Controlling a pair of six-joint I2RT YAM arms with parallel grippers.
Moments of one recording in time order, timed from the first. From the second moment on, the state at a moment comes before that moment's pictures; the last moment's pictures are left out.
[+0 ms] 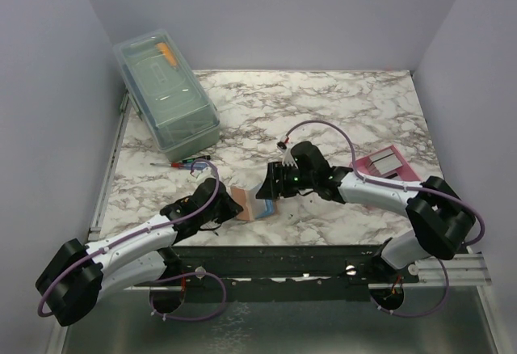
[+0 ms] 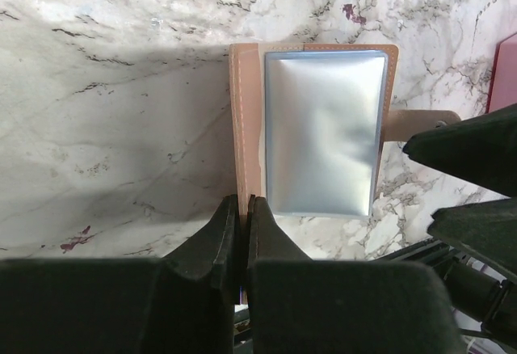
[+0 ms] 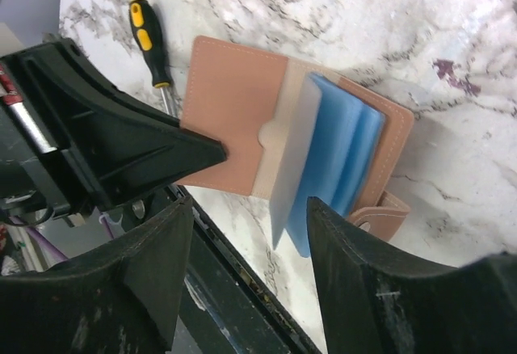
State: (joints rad) left arm -0.79 0.95 0.34 -0.15 -0.10 -1.09; right arm 0.80 1.51 0.77 0.07 -0.37 0.68
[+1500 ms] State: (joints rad) left arm -0.79 1.06 0.35 -0.09 -0.10 -1.07; right arm 0.82 1.73 0.70 0.45 -0.58 0.81
